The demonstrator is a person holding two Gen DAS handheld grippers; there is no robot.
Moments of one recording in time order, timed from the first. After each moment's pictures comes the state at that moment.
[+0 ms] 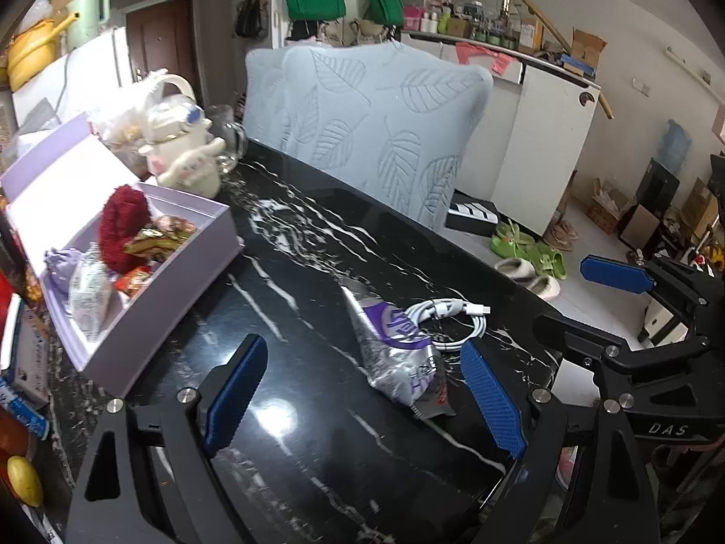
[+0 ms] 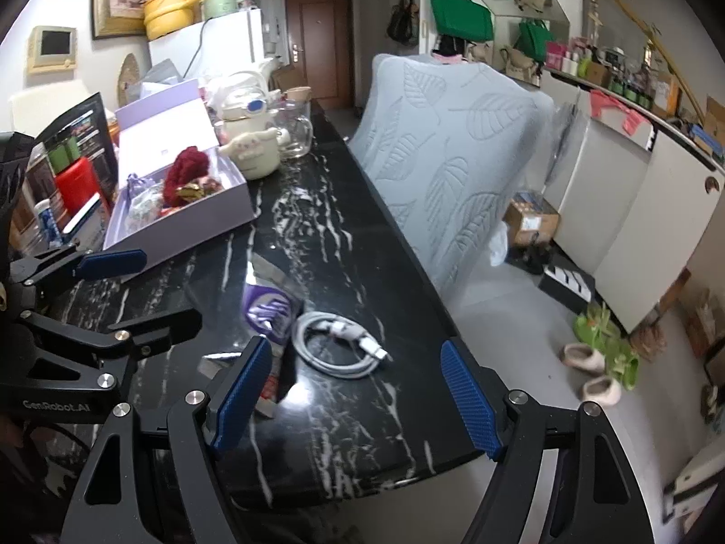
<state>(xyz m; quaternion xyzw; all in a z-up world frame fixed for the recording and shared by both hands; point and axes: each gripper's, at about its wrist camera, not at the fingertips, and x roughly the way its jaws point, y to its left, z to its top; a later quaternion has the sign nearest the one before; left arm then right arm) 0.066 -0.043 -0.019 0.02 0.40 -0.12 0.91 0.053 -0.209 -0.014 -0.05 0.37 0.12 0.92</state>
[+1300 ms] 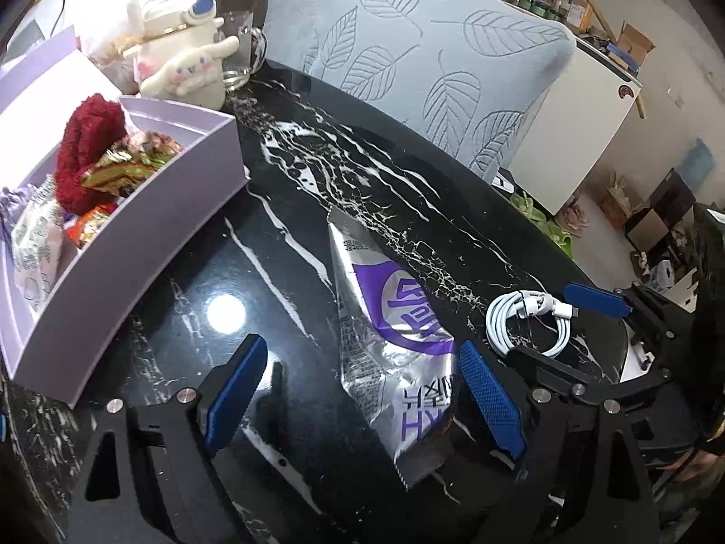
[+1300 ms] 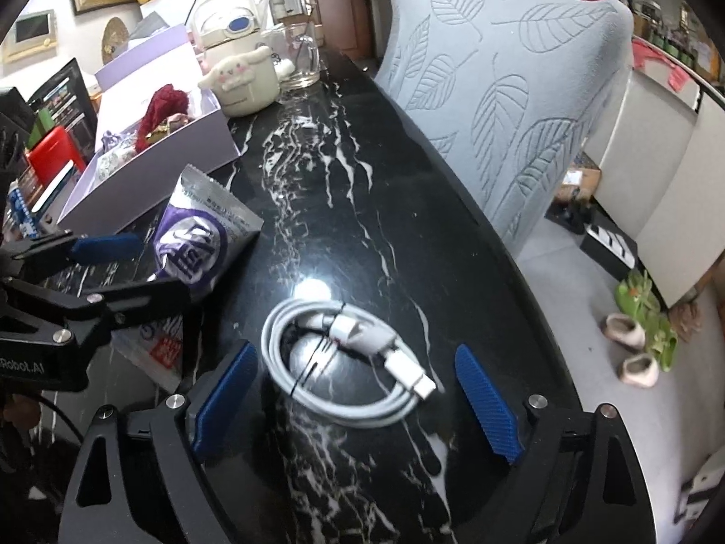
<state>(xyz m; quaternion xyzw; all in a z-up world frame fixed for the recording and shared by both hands) 0.132 -0.010 -0.081 -0.03 0.48 -0.10 0.87 0.127 -0.190 -0.095 -0.03 0.45 0.16 0.88</state>
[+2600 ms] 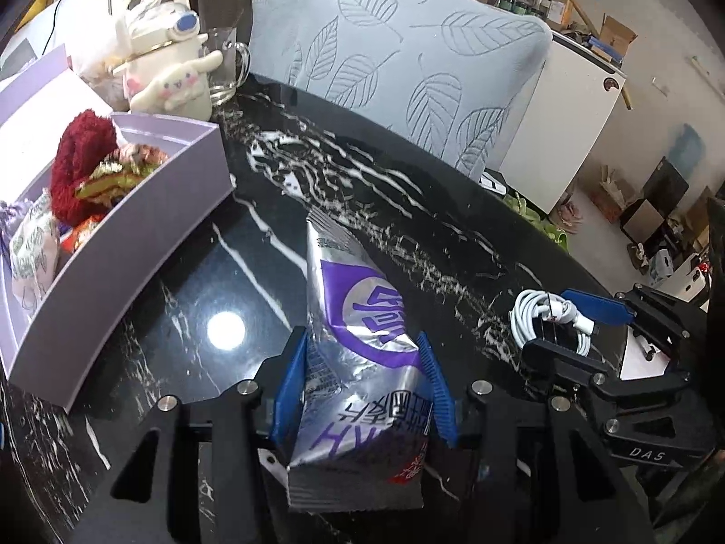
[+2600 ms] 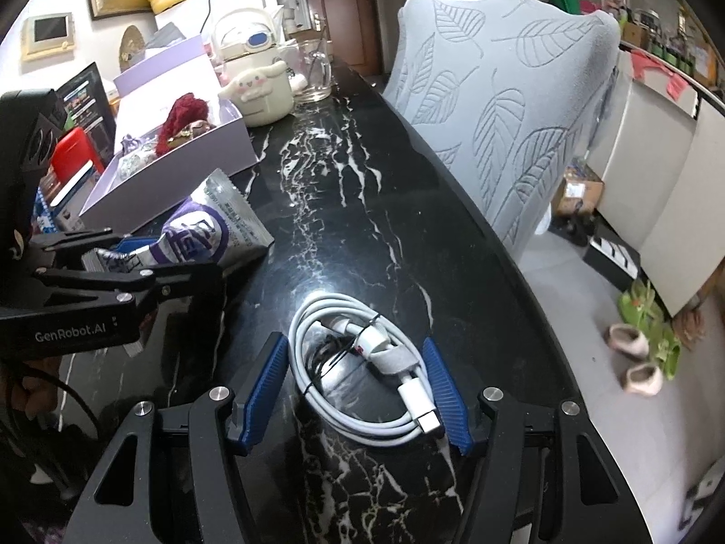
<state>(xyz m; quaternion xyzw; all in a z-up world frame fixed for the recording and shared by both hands) 0.117 -0.017 -0.082 -0.01 0.46 -0.12 0.88 0.102 -0.194 -0.089 -0.03 0.43 0.17 0.89</state>
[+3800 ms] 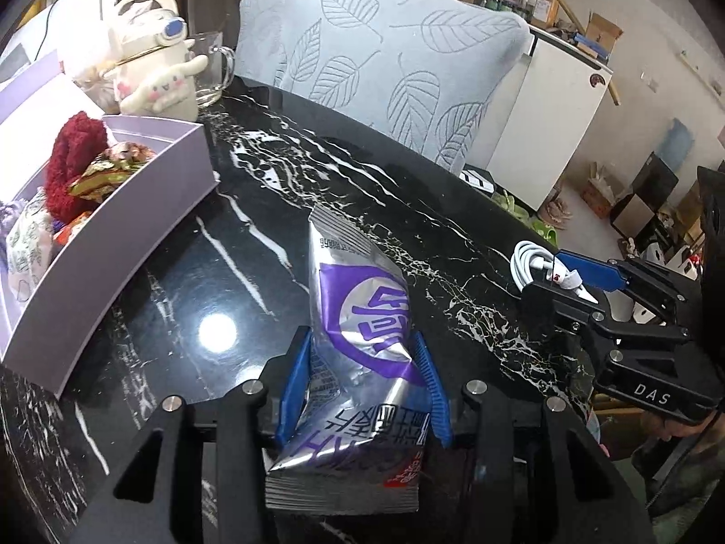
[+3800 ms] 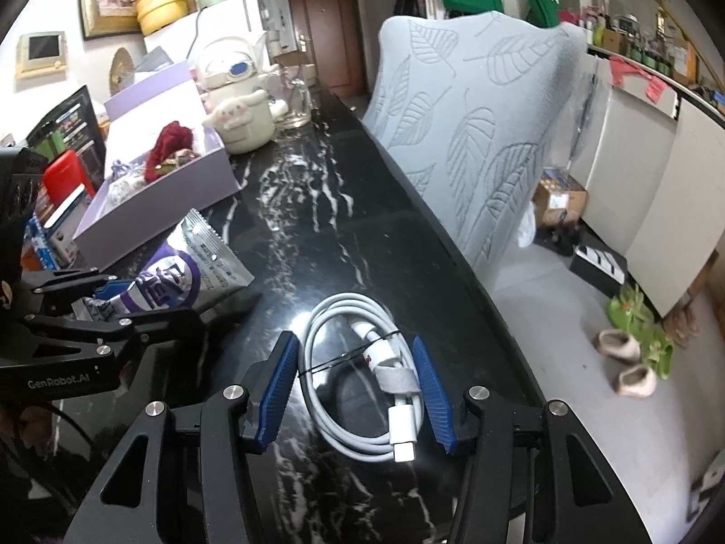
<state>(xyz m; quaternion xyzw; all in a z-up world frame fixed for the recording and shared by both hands) 0.102 -0.022 -0.080 -0.01 0.45 -0.13 0.88 0.098 -0.207 -0.077 -0.02 0.39 0.16 0.91</state>
